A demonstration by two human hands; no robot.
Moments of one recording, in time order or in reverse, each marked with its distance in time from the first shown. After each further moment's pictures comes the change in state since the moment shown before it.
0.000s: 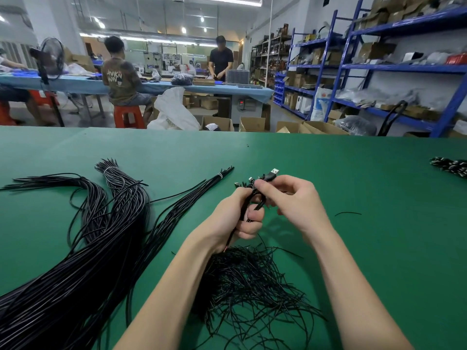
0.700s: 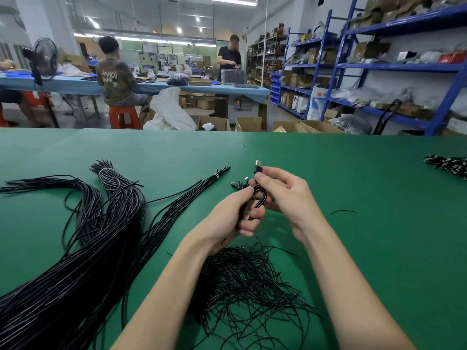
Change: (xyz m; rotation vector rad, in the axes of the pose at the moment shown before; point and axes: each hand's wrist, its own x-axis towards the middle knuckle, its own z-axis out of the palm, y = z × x) left_hand 0.002 -0.004 0.001 0.071 0.008 0.087; right_hand 0.001 -0.006 0.004 0.286 -0.032 0.103
